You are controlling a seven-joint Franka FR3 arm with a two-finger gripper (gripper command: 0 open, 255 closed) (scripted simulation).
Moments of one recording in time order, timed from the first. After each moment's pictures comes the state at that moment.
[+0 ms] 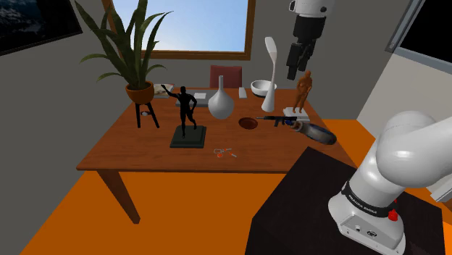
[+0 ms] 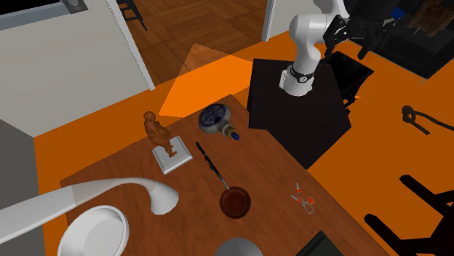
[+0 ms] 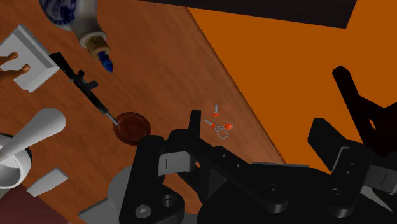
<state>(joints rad) -0.01 -0.74 -0.05 -2.37 -0.04 1.64 -0.11</state>
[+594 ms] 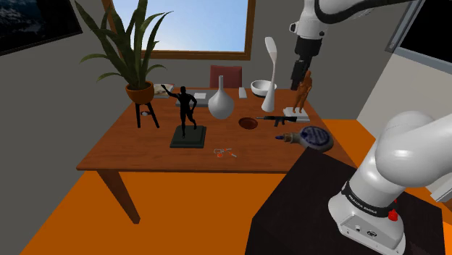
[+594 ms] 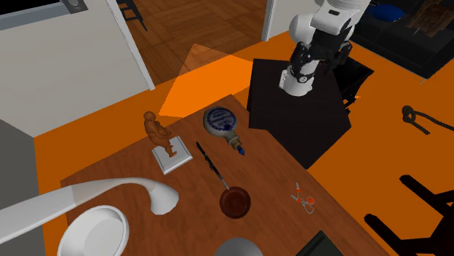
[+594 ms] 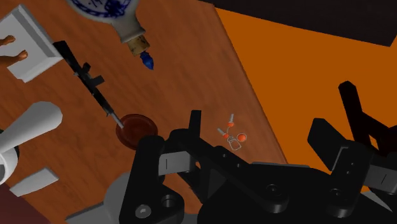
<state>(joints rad) -0.03 -0.69 -0.20 -2.48 -0.13 1.81 -0.32</state>
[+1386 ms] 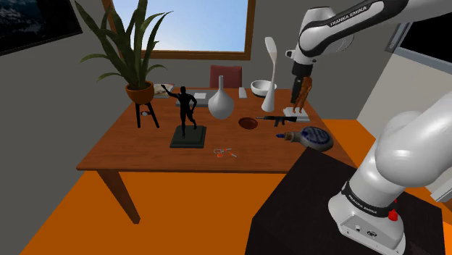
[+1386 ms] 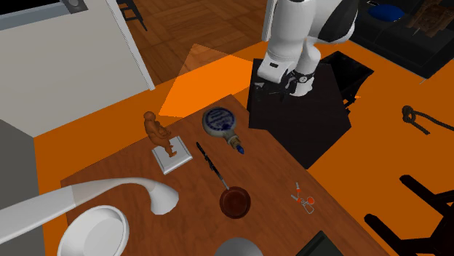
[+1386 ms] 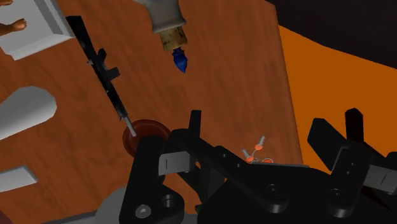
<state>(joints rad) -0.03 -0.38 -0.46 -2.50 -0.19 2.15 -0.69</state>
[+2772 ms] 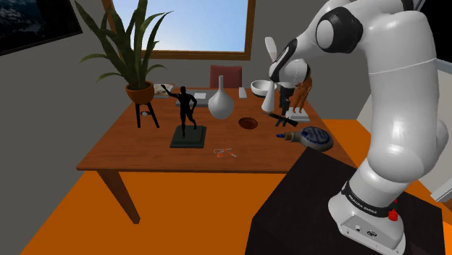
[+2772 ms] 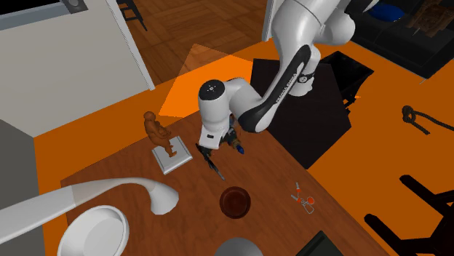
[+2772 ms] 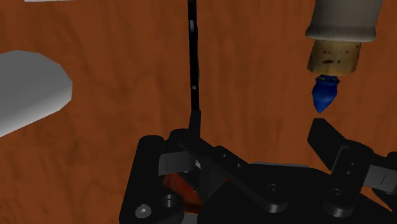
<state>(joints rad) -0.21 0.55 -0.48 -1.97 0.39 2.41 -1.56</state>
